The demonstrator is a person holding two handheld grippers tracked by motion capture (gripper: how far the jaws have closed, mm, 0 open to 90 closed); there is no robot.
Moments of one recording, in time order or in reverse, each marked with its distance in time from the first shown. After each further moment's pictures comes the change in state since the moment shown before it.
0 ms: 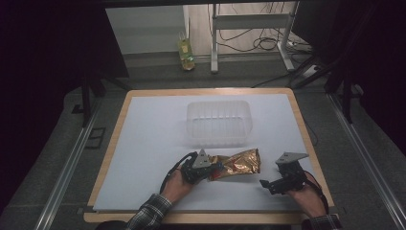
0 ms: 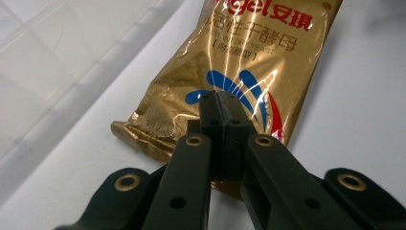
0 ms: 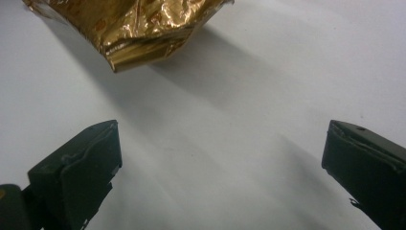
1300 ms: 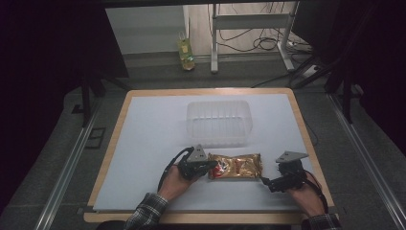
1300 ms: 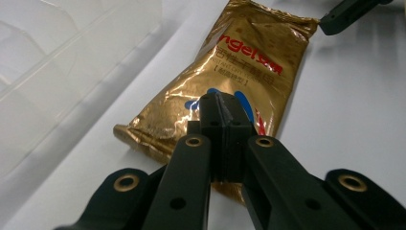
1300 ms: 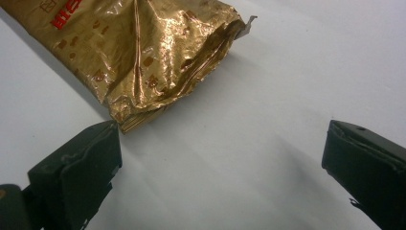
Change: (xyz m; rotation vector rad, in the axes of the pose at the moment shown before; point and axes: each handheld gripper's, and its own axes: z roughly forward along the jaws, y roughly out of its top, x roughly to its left) left arm 0.009 0.014 -0.012 -0.046 -0.070 -0.041; right arm -0.004 0.000 0.003 -0.011 -0.076 -0.011
